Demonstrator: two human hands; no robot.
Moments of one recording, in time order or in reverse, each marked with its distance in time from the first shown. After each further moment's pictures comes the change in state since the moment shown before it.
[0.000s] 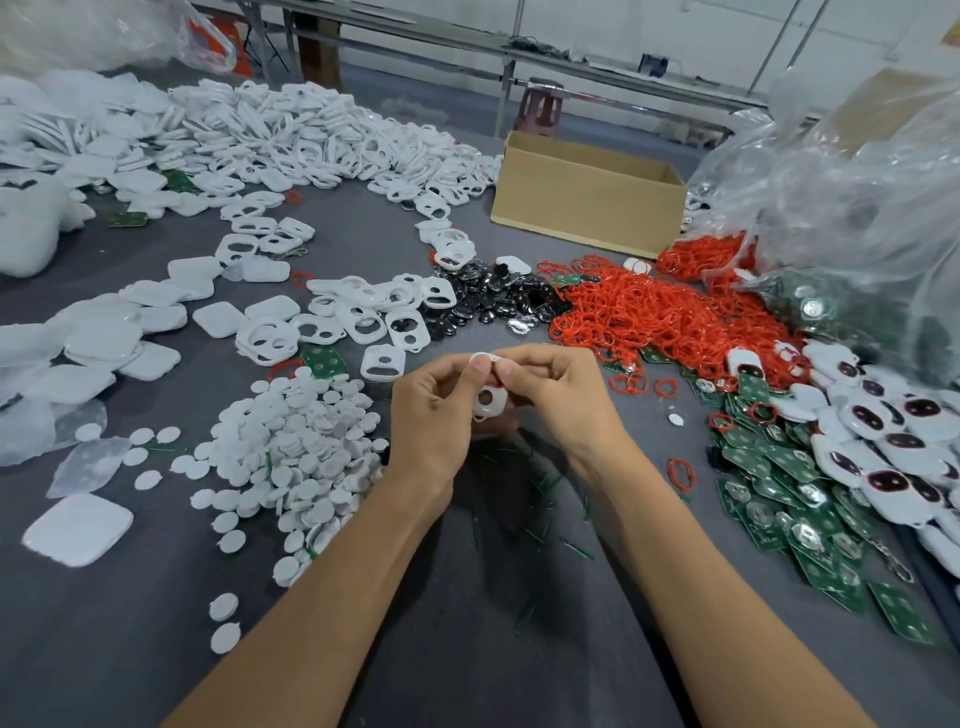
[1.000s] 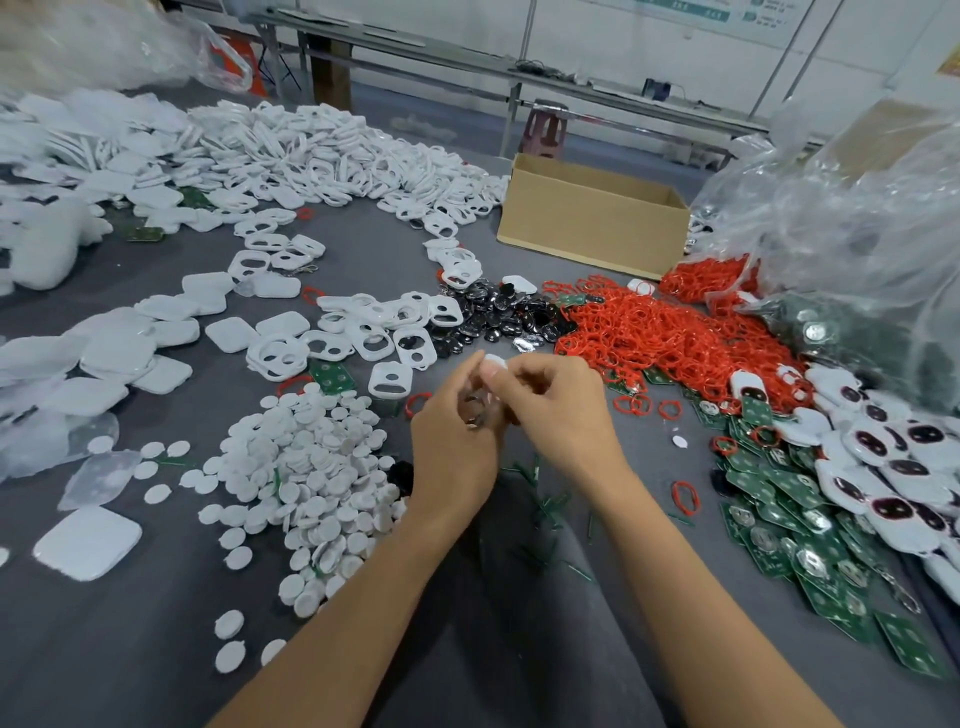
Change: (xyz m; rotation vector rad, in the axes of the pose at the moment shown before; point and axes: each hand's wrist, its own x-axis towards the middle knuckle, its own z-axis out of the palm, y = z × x) left_hand -0.002 -0.008 0.001 0.354 0.005 0.143; right_hand -0.004 -0.020 0.011 -0.423 0.105 -0.125
